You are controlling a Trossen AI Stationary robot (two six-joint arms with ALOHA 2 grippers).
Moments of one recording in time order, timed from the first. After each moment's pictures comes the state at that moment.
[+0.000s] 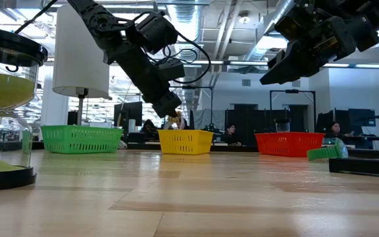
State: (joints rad) left arm 0.17 1.73 0.92 0.11 -0.68 0.20; right arm 0.03 1.12 0.49 0.09 -0.06 -0.09
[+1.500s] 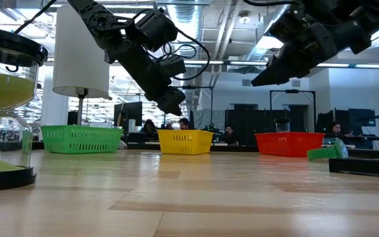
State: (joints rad) left arm 0.17 1.73 0.92 0.14 -0.68 0.15; right arm -0.06 1.12 0.49 0.12 -0.05 -0.09
